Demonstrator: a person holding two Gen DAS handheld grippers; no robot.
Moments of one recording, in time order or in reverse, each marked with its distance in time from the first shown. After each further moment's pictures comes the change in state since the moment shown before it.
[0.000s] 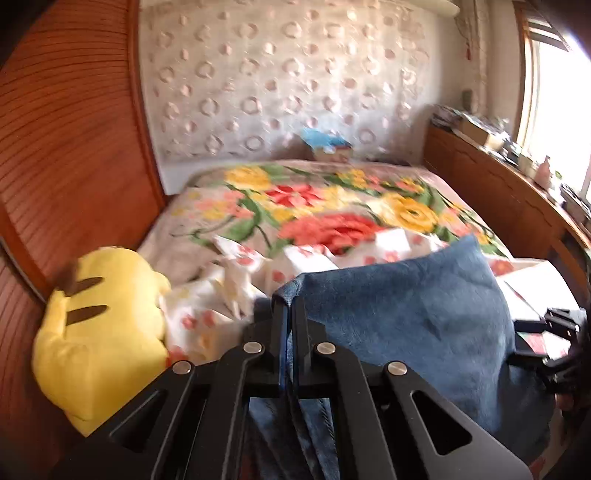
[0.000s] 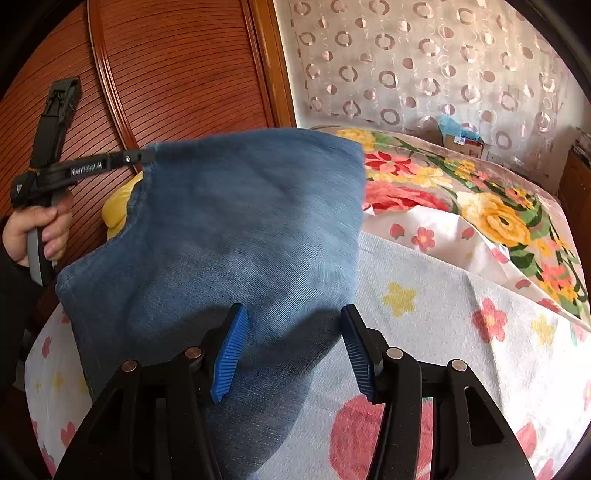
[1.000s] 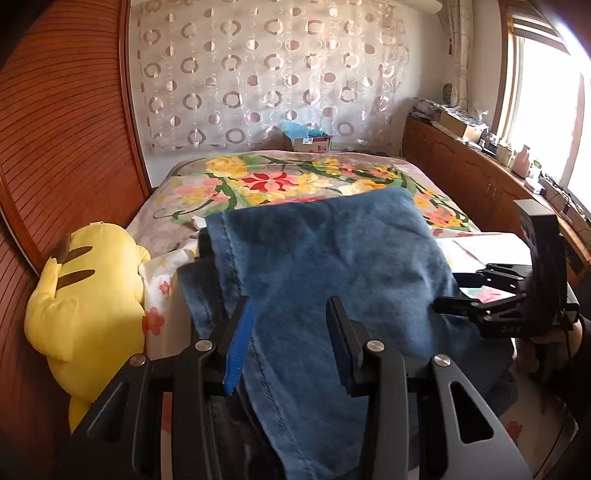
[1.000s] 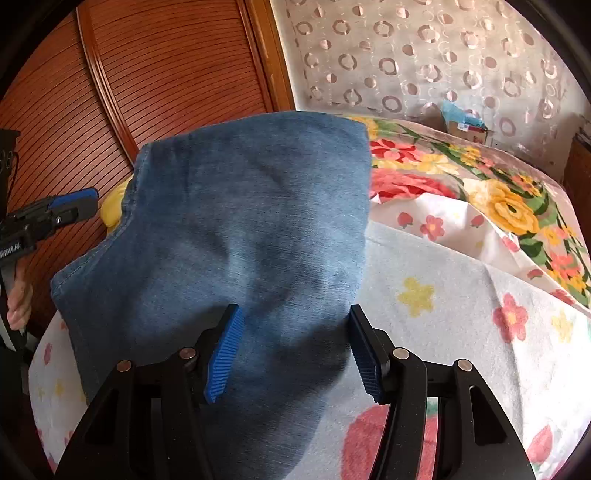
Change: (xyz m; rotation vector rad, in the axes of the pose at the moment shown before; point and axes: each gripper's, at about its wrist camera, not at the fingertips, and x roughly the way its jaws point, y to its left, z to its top) left arm -0.049 -0.049 -0.055 0.021 0.026 -0.080; right arm 0.016 -0.005 0.003 0.026 0.043 0.035
